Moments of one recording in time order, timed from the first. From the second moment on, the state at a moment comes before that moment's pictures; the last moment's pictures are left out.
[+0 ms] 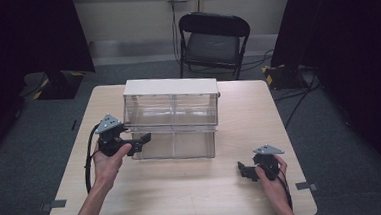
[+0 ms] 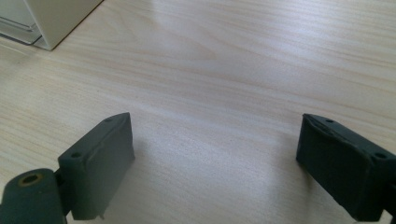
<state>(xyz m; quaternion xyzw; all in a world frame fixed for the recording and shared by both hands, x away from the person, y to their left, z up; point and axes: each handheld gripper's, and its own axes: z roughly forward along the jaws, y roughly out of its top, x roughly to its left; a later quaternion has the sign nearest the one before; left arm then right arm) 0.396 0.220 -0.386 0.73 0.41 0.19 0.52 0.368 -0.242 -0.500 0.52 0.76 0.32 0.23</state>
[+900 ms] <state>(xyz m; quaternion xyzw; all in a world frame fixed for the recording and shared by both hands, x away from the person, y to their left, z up) 0.396 0.220 -0.385 0.73 0.41 0.19 0.52 0.368 -0.242 -0.500 0.52 0.76 0.32 0.23</state>
